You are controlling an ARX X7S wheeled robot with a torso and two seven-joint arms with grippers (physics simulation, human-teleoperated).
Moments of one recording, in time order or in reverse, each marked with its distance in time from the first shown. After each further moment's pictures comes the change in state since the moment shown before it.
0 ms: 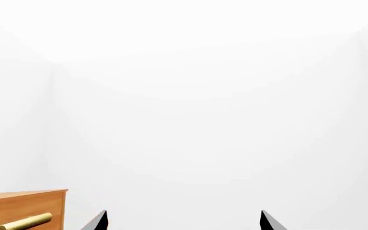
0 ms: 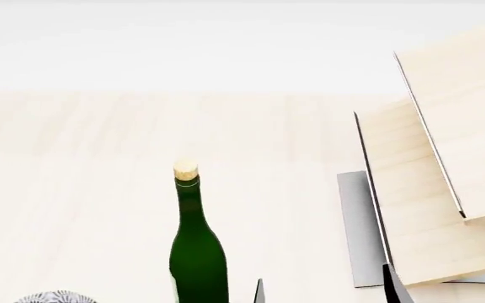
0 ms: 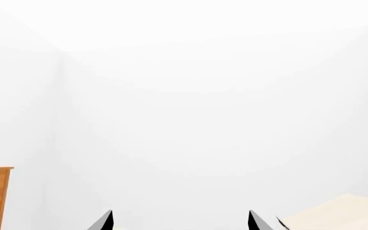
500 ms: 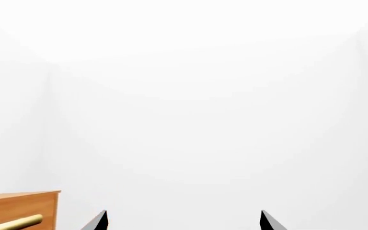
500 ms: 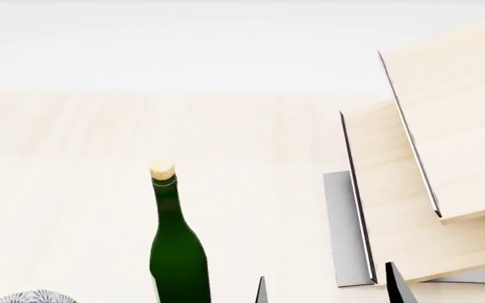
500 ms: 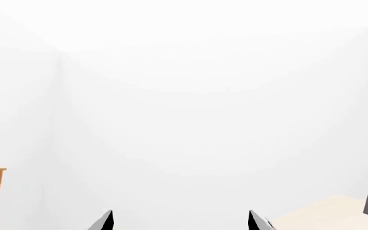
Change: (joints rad) left arm -0.005 -0.008 0.004 0.005 -0.002 -0.006 -0.008; right arm 0.007 0.011 0.000 -0.005 0.008 0.005 0.010
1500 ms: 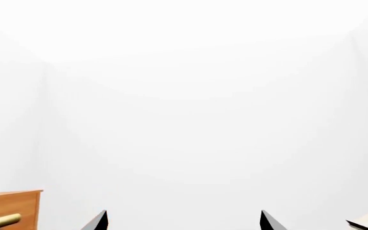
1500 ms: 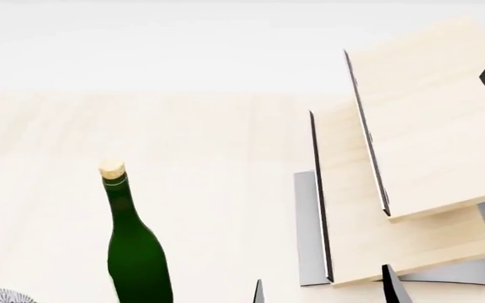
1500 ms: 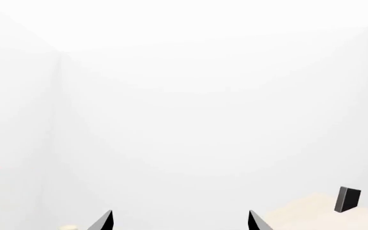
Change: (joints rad) left arm -0.003 -0.014 0.017 -0.011 0.001 0.004 -0.016; right arm -0.002 0.016 -0.017 0.005 -0.001 -0.012 0.016
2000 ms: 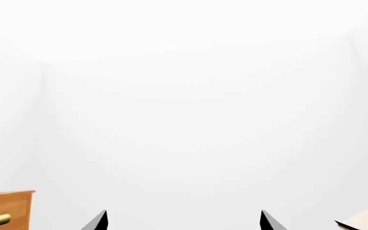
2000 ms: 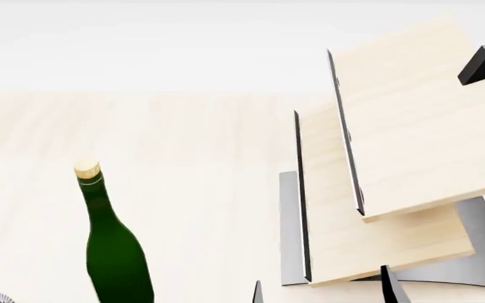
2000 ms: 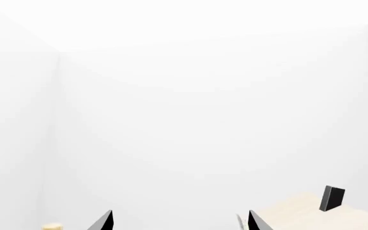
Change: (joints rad) left arm -0.001 -0.008 0.005 0.001 -0.002 0.000 -0.008; right arm 0.002 0.008 -0.008 0.004 -0.001 -0.005 0.009
